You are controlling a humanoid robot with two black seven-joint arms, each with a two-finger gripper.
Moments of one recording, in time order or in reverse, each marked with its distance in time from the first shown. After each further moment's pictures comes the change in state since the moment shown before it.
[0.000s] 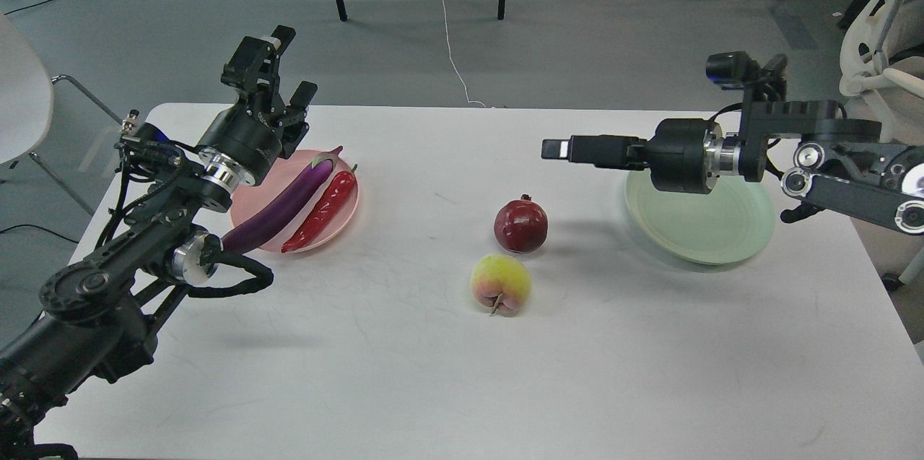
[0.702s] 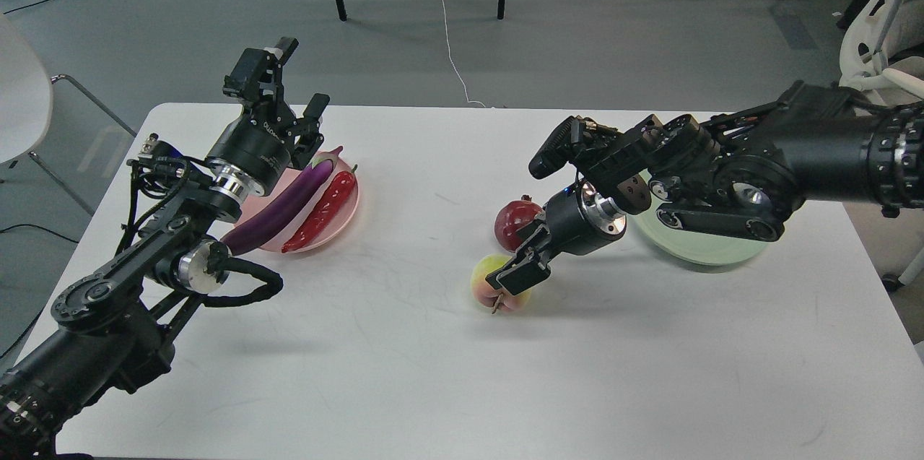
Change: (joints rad) left arm 0.024 -0.047 -0.040 -0.009 -0.021 -0.005 -0.001; right arm 0.116 0.364 -0.260 -0.108 -0.093 0.001 0.000
